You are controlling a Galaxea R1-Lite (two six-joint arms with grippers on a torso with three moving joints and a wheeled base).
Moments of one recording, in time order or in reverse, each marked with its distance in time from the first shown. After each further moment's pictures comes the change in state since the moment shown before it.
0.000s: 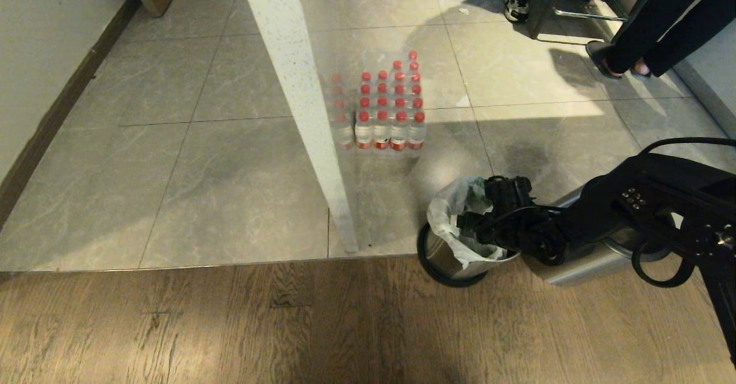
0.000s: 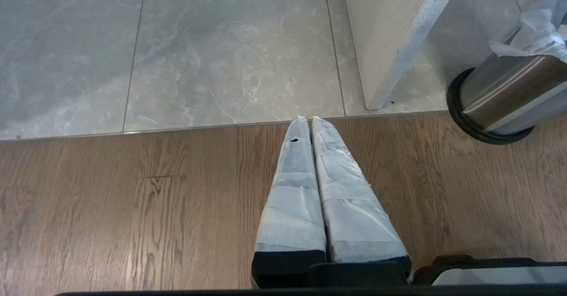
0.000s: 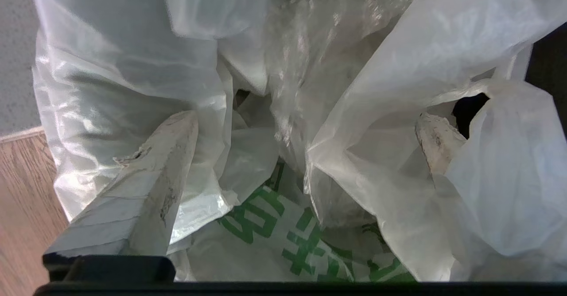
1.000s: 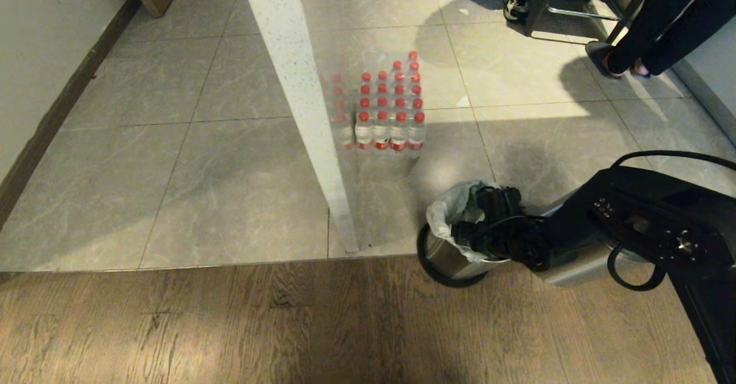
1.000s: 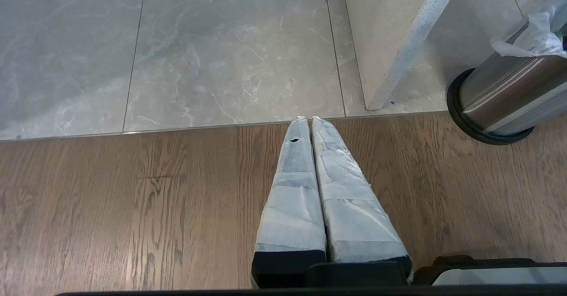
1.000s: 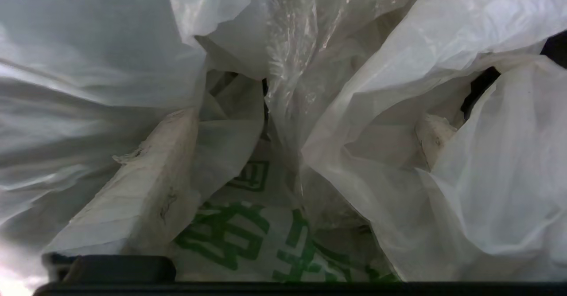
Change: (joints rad) left arm 0.000 0.000 0.000 -0.001 0.000 -0.001; right arm -0.001 0.103 -0.059 -0.013 0.030 -0.025
